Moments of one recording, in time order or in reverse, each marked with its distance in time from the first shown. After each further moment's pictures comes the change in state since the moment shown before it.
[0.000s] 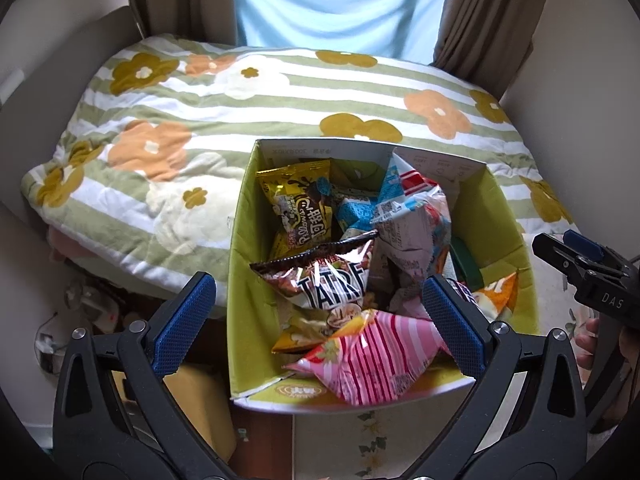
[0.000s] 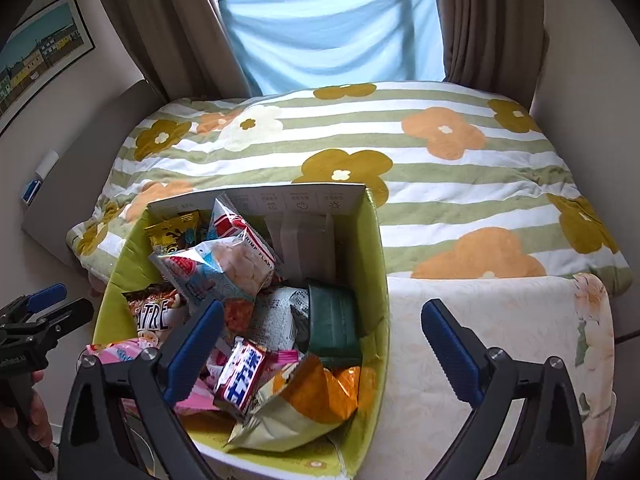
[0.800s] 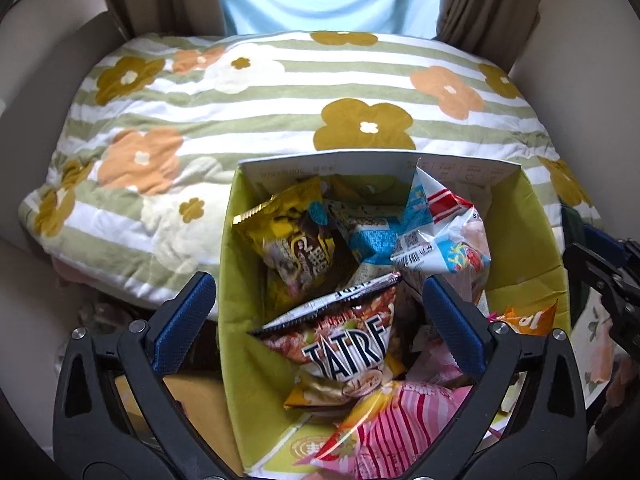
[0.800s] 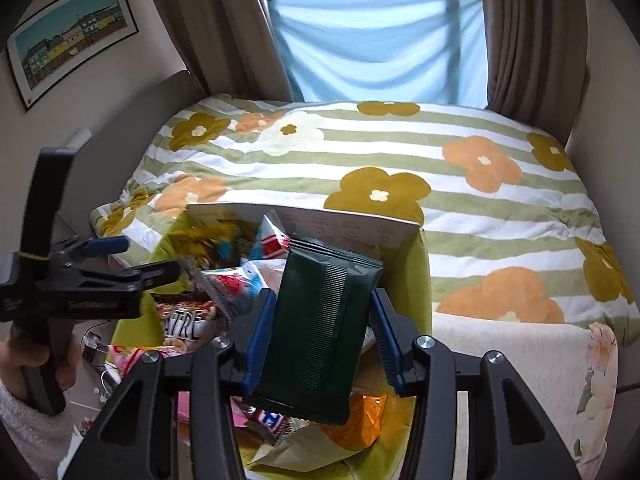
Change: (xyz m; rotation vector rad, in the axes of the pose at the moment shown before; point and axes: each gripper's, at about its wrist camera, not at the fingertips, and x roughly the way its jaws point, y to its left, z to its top) left arm 0.067 -0.005 0.048 0.056 0.088 0.036; right arm 0.025 0.018 0.021 -0.123 0.005 0.088
